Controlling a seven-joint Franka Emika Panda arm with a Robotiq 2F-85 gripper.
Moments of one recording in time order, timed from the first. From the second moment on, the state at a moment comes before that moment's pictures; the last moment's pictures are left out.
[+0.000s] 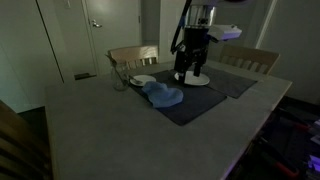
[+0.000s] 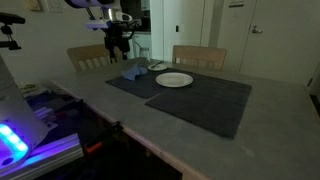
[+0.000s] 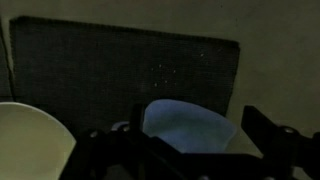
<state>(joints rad) 0.14 0.08 0.20 -2.49 -0.03 2.59 0.25</state>
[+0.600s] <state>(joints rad) 0.07 0.39 0.18 -2.23 0.09 2.77 -0.14</state>
